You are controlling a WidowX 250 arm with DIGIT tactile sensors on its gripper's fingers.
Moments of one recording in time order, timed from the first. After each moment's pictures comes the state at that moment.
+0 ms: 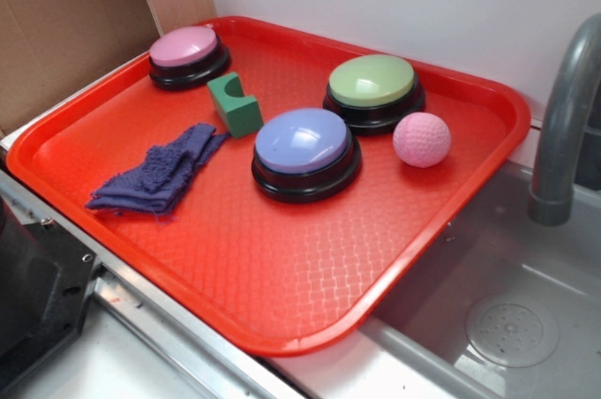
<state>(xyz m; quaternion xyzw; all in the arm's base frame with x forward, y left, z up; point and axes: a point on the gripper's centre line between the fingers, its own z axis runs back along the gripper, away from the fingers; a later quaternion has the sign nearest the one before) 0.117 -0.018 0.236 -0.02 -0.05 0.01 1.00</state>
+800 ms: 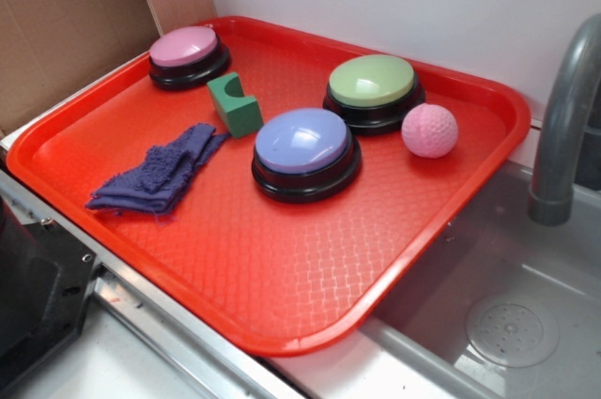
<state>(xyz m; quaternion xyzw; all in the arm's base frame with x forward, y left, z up) 0.171 -0.048 0.204 -0.03 -0.08 0.10 0.99</state>
